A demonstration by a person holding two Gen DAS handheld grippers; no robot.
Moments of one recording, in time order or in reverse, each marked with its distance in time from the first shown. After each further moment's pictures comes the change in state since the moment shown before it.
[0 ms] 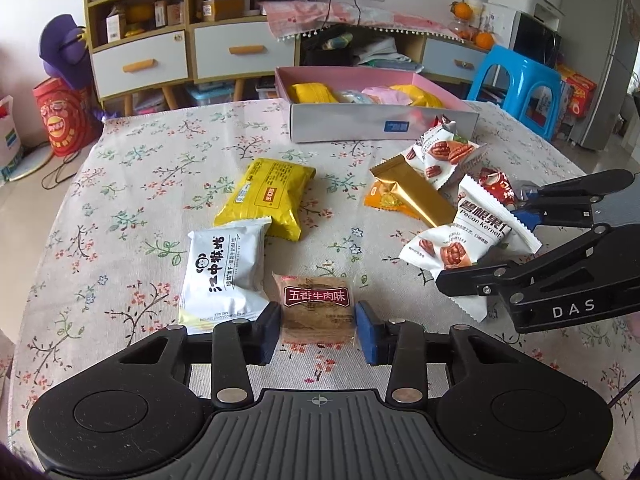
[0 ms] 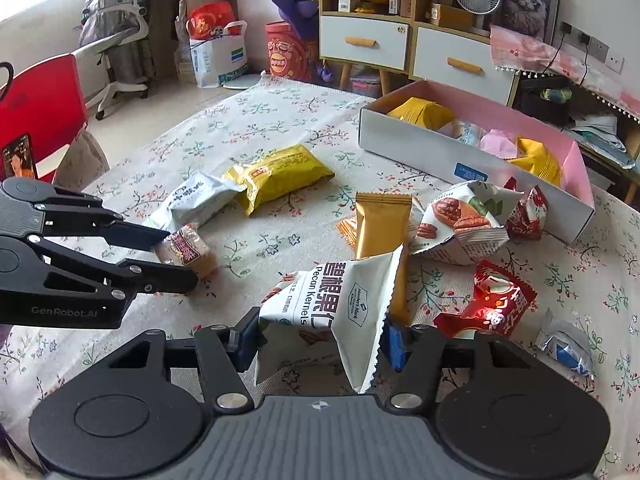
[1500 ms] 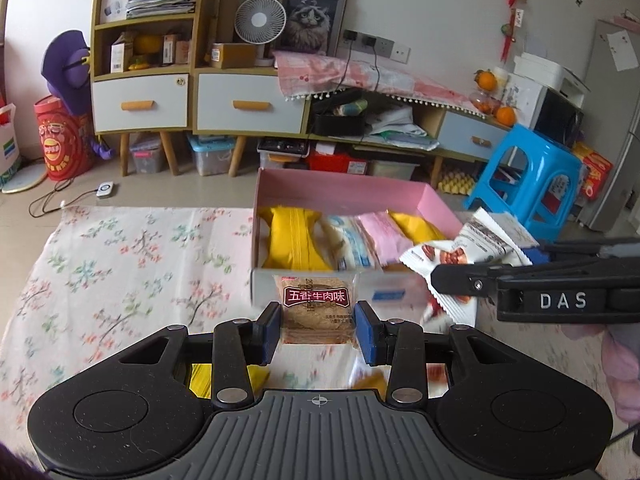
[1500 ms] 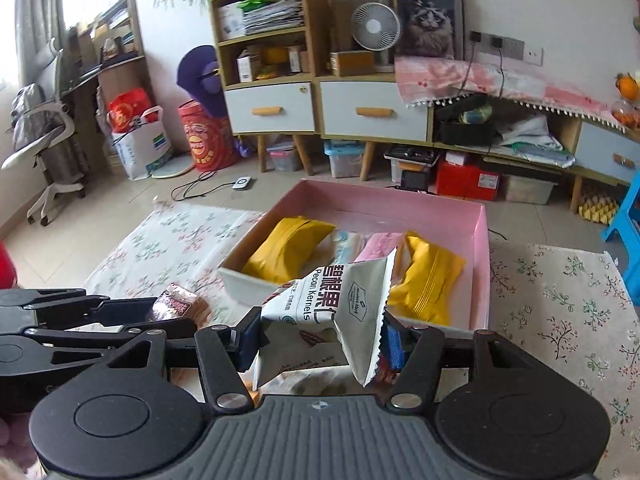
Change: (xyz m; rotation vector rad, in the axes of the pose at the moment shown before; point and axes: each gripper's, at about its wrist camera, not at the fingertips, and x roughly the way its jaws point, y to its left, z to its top) left arm 0.057 -0.021 0.135 -0.136 -0.145 -0.008; right arm -0.002 -0.110 0.092 0.224 -0.147 -0.108
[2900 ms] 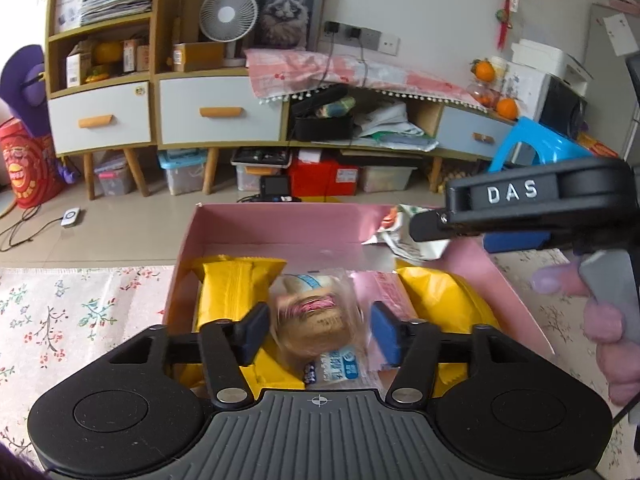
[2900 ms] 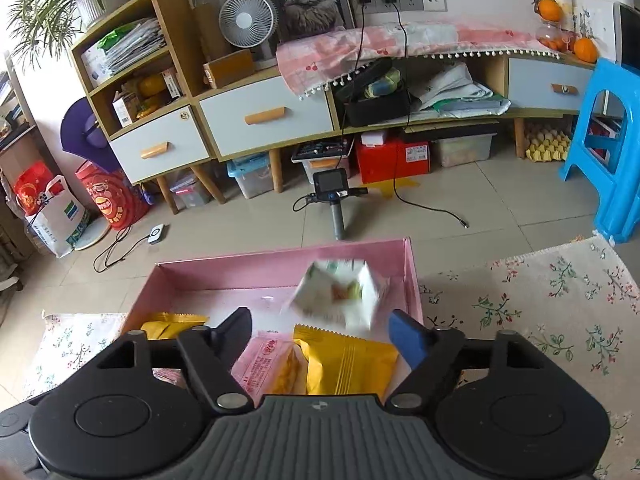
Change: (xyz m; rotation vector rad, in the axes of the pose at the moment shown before) left arm 0.117 -0.025 0.045 0.069 -0.013 -0.017; right arm 0.091 -0.089 0.063 0.280 0.009 -0.148
